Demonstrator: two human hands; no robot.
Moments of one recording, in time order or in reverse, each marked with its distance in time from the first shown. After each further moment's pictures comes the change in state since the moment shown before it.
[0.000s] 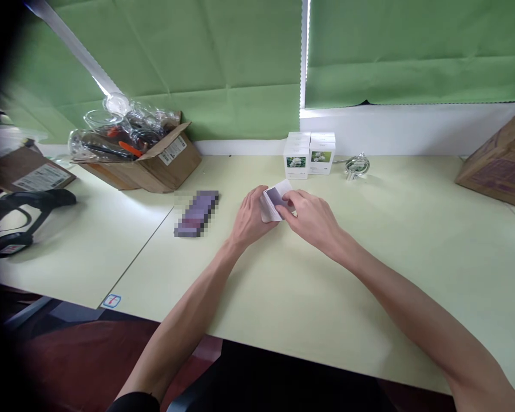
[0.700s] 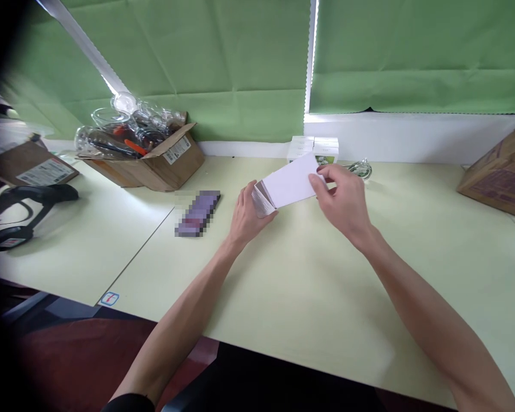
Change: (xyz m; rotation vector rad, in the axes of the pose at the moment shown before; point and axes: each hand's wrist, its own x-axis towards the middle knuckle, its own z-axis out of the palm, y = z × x) left_hand 0.004 -0.006 -0.007 -0.074 0.053 -0.240; right_hand 0.011 0.019 -0.037 0.275 0.377 0.046
